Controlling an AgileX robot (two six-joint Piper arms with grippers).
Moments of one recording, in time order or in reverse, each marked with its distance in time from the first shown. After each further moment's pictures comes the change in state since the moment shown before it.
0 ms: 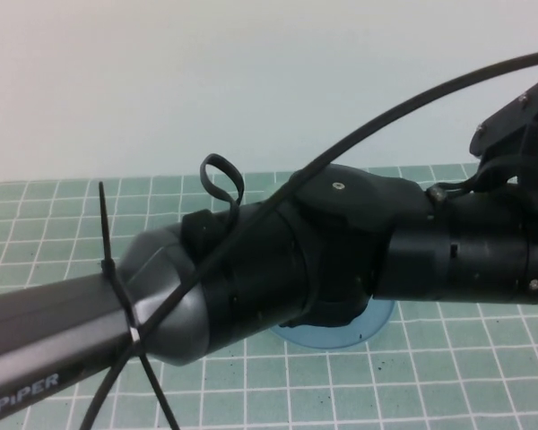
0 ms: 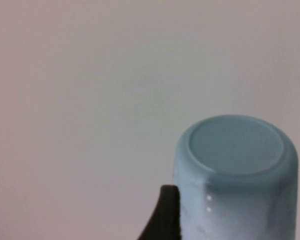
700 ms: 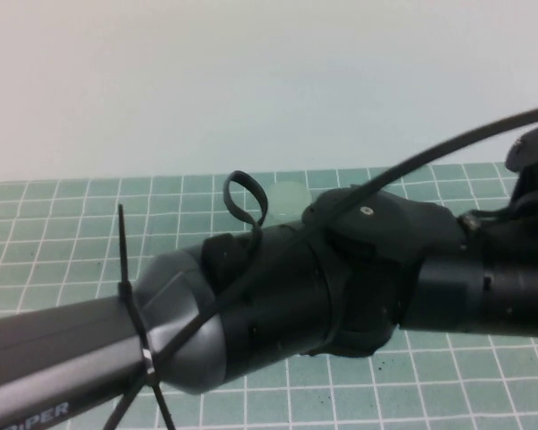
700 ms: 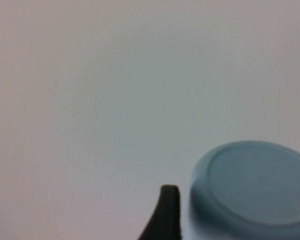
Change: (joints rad) right arm 0.000 0.000 -0.007 -0.028 -0.046 0.007; left arm -0.058 0.002 0.000 0.000 -0.020 0.074
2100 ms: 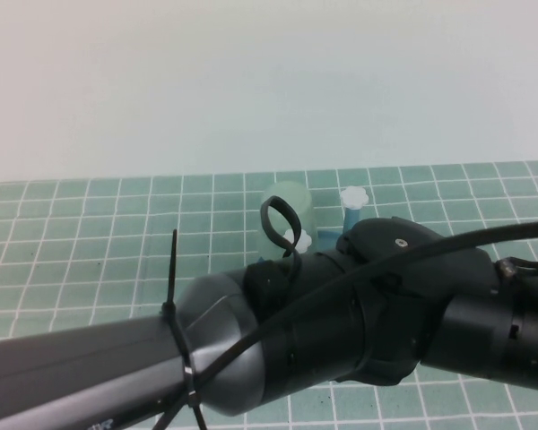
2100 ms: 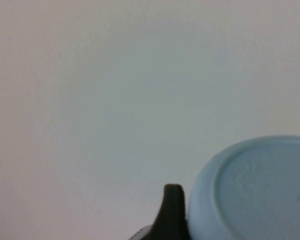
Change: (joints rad) right arm 0.000 0.000 -0.010 -0.126 0.084 -0.003; left arm -0.049 0.045 0.000 -0.001 0.156 0.342
